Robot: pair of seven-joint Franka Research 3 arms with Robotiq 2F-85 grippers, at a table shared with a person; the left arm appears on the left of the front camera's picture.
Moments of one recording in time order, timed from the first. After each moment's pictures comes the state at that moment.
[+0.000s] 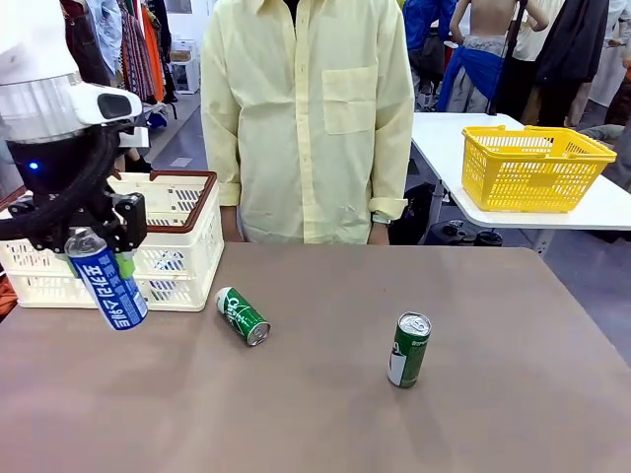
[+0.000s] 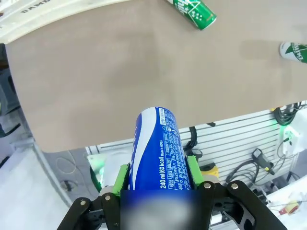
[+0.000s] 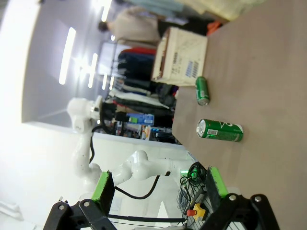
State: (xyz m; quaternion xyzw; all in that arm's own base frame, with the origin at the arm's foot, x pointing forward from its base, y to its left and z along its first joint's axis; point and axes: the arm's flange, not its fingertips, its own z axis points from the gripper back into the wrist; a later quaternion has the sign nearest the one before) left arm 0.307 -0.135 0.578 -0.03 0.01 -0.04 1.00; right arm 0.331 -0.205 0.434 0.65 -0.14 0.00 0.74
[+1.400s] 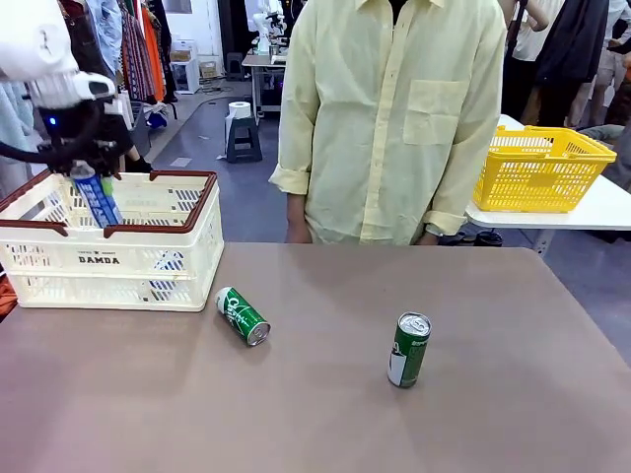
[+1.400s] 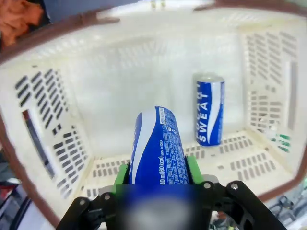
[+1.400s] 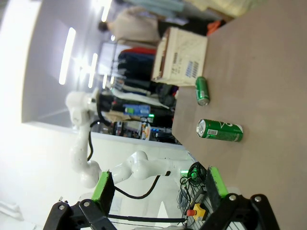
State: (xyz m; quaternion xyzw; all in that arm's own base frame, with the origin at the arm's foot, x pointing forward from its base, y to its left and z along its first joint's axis) left arm 0.631 0.041 0.506 -0.02 0.00 -0.05 1.00; right arm 0.330 -0.205 0.434 0.65 -0.14 0.00 0.74
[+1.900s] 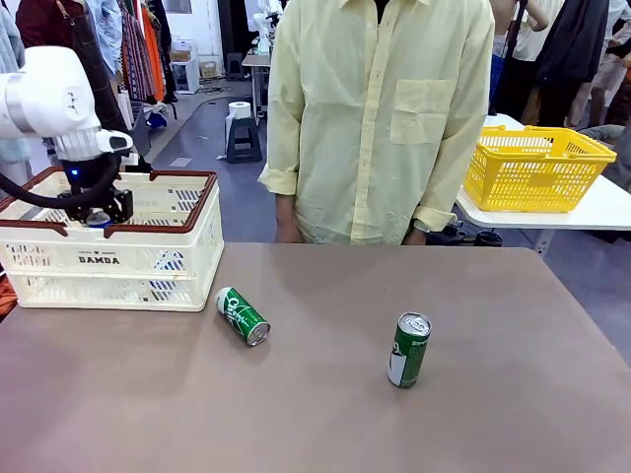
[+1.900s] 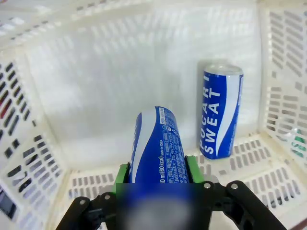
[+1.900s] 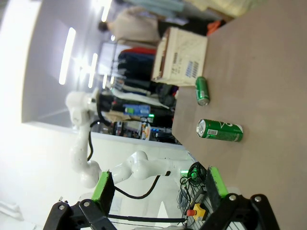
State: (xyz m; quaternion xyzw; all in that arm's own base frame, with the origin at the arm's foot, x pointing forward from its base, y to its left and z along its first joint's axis) left arm 0.629 0.031 0.419 -0.03 0.05 -0.05 1.00; right arm 0.330 -0.205 0.434 0.65 -0.14 0.00 0.74
